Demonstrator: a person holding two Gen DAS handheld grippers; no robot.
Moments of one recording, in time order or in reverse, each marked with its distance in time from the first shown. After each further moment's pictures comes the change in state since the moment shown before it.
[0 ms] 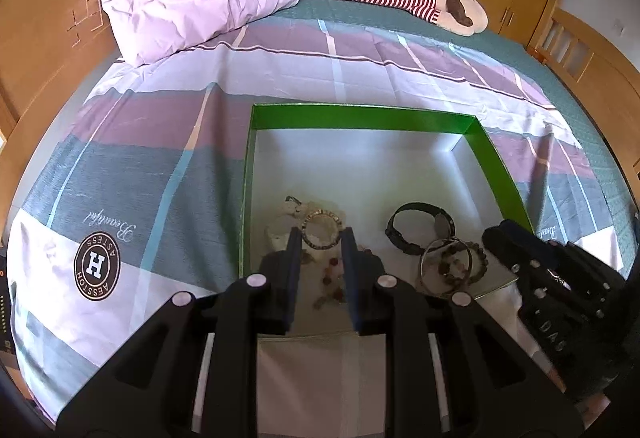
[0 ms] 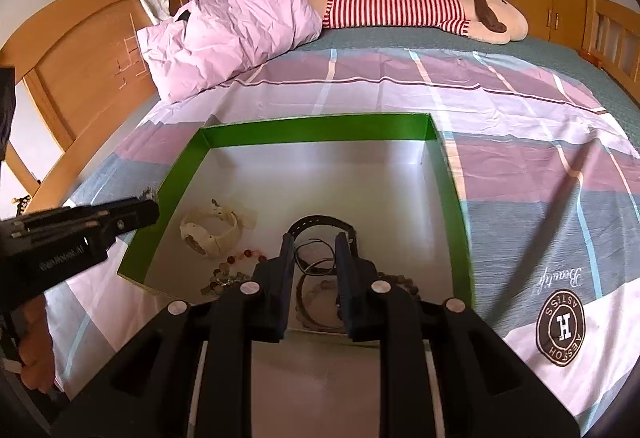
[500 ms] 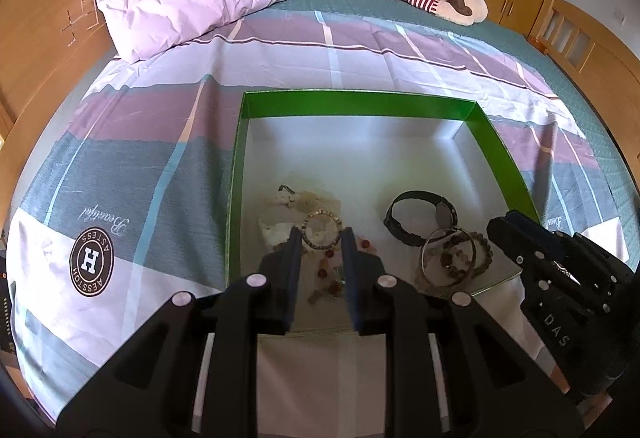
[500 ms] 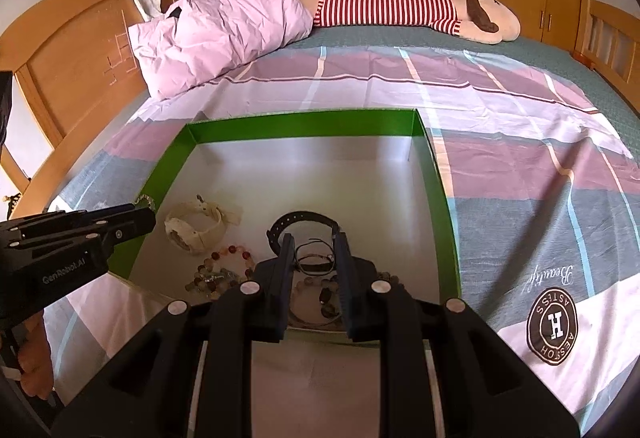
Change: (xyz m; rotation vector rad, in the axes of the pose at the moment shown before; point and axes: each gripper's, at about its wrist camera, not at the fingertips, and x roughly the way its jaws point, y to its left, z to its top) left arm 0.009 -0.008 -0.006 0.018 0.021 0.013; right arm 0.009 -0.002 -0.007 -0.015 0.018 -0.038
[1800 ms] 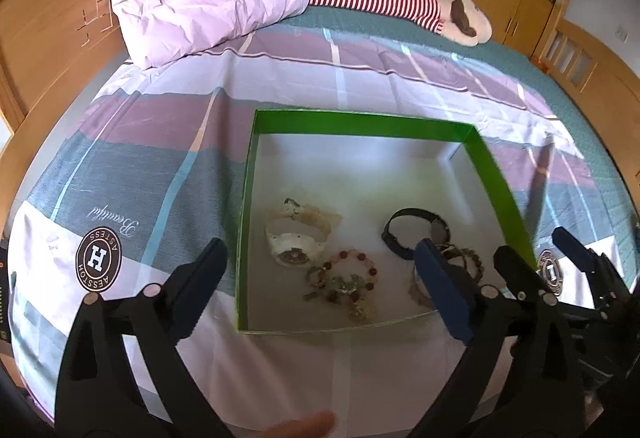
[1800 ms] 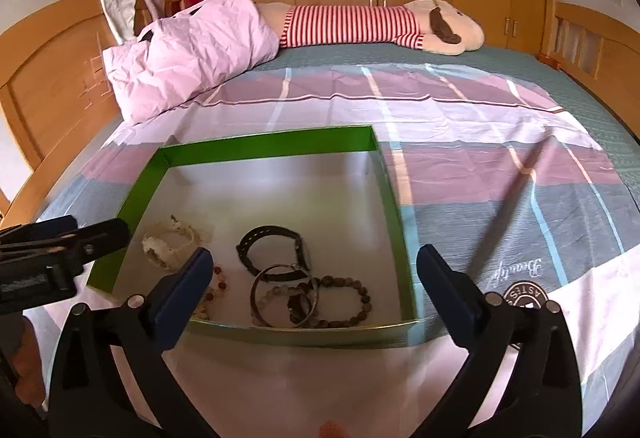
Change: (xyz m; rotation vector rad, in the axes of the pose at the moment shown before) left arm -0.020 0.005 0.002 -0.047 -0.062 -0.006; right arm -0.021 -0.013 -0.001 0.062 -0.079 -0.103
